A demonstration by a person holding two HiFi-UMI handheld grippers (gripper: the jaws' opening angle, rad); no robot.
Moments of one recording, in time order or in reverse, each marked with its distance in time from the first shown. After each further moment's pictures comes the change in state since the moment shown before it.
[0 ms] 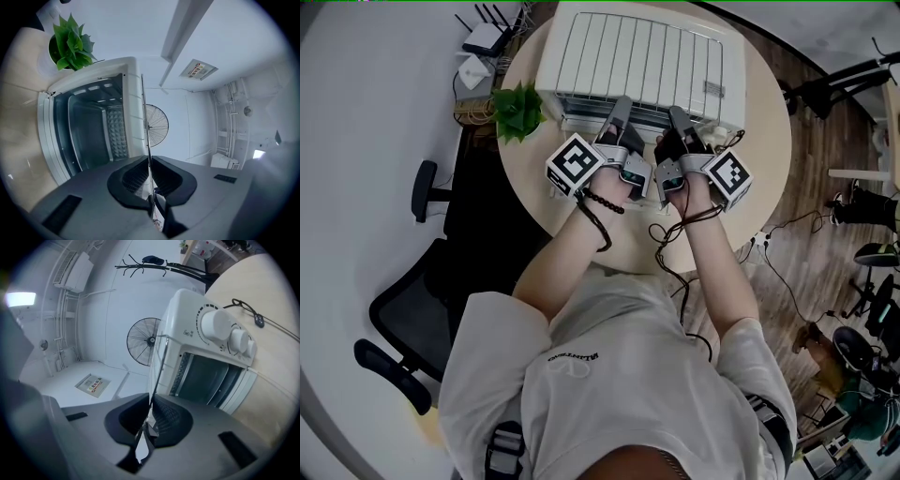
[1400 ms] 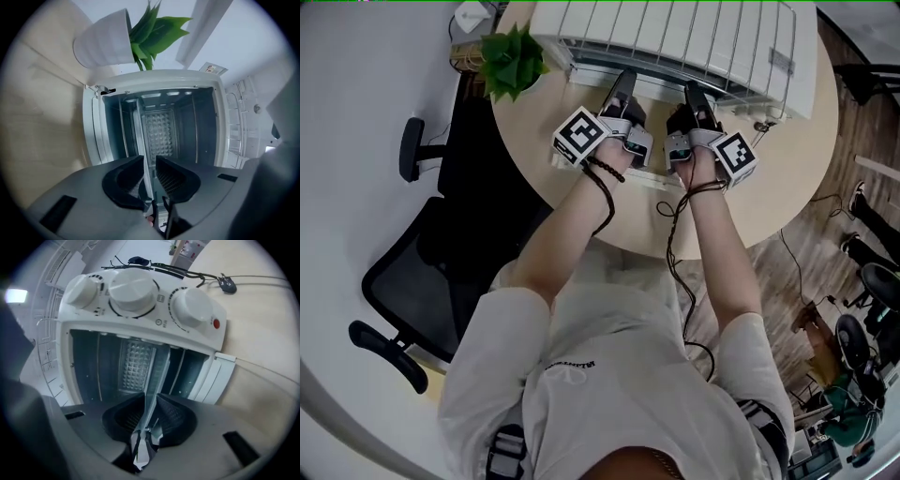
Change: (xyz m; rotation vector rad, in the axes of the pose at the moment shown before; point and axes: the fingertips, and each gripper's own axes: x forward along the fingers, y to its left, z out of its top) left arm -0.012 0.183 0.020 0.012 -0.041 0.093; right arm 0.034 -0.174 -0.019 0.003 -0.032 -0.109
